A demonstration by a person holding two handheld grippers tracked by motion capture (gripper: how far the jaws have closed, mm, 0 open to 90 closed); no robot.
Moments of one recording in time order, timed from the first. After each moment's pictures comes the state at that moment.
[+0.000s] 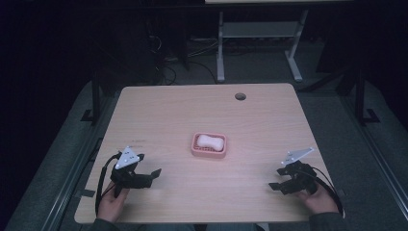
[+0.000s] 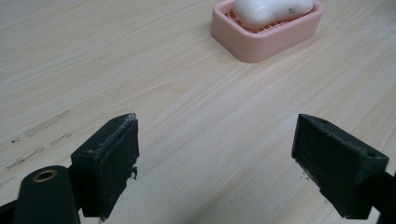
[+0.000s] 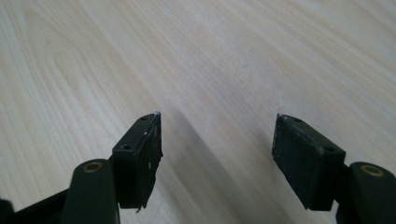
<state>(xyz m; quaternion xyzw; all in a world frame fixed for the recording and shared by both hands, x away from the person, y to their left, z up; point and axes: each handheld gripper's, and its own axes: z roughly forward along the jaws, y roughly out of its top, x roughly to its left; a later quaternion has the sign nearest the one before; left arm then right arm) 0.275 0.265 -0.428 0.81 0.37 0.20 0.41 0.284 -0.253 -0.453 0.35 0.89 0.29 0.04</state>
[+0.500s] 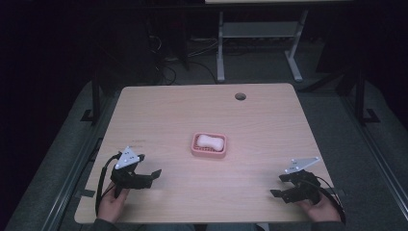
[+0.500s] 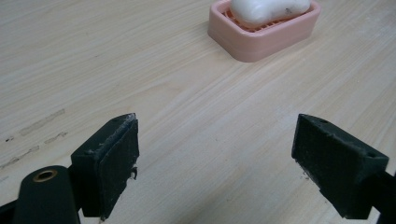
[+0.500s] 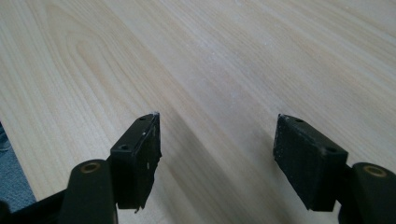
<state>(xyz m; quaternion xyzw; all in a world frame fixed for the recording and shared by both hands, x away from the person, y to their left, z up) 0.275 0.266 -0.428 0.82 0.37 0.19 0.40 0.259 -0.256 -0.457 0.36 0.88 0.31 0.05</state>
